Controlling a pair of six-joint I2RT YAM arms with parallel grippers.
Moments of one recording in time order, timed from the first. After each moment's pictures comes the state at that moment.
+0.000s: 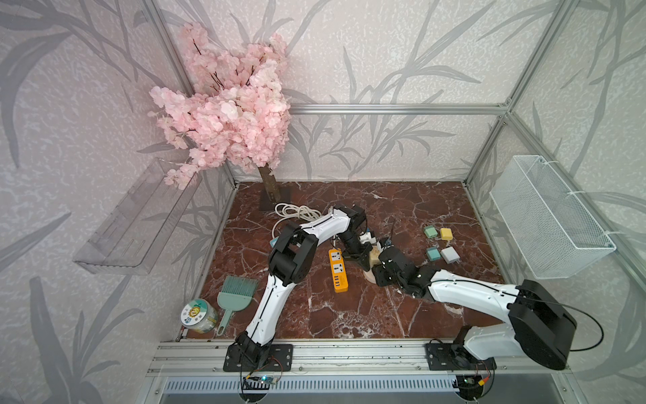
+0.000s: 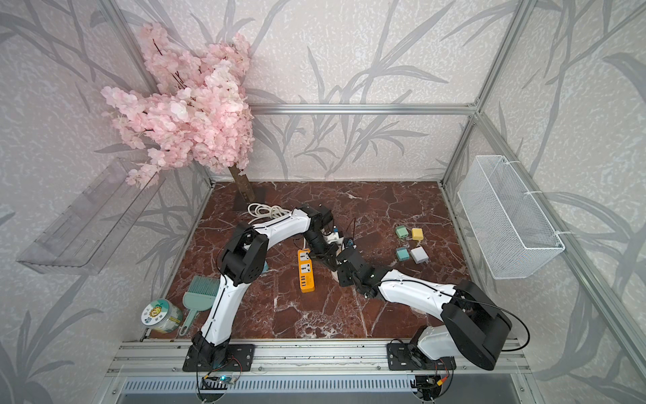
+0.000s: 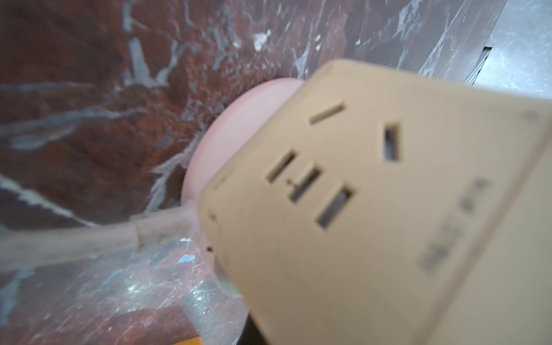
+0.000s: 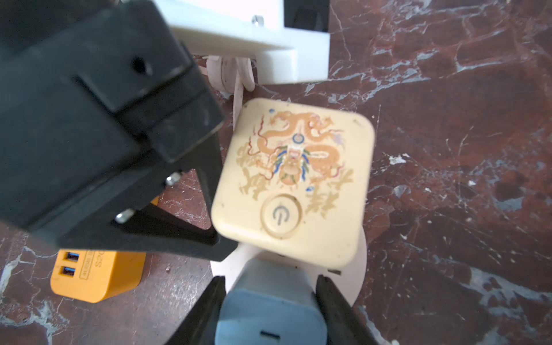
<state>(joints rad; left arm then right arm) -0.62 2.32 1.84 -1.17 0.71 -0.11 0.82 1.36 0.66 -0.17 0.21 0.51</state>
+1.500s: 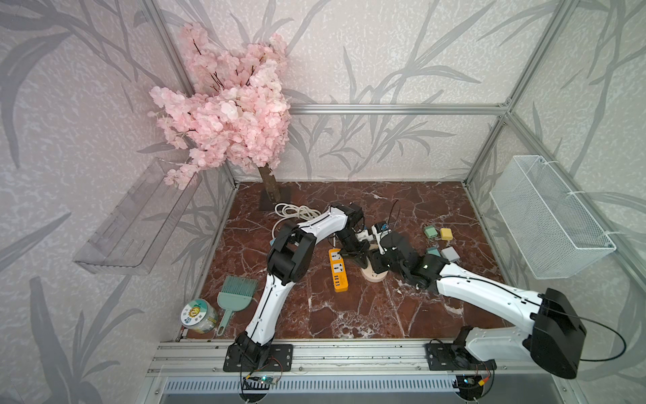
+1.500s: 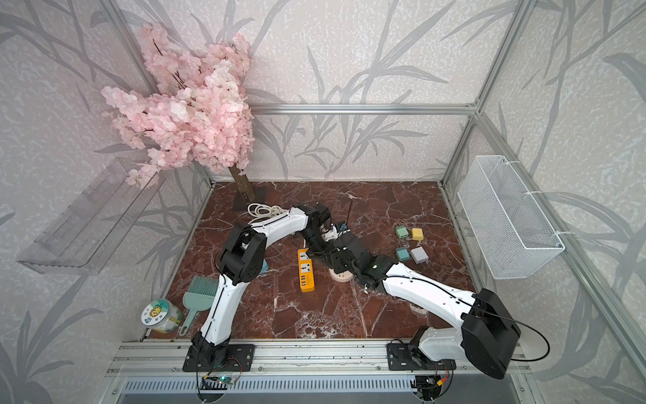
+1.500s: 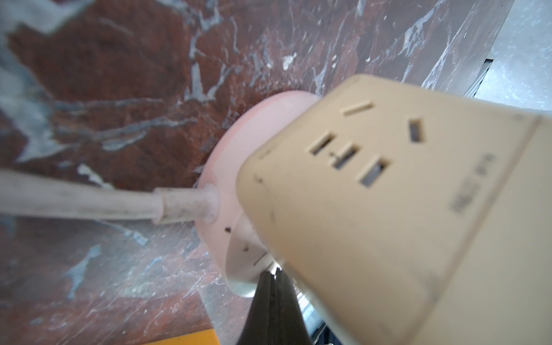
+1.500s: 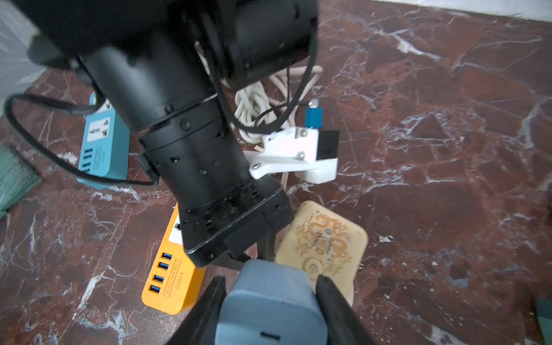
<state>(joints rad) -0.60 2.32 1.85 -1.17 0.69 -0.11 0.80 1.27 0.85 -0.30 0.22 0.41</state>
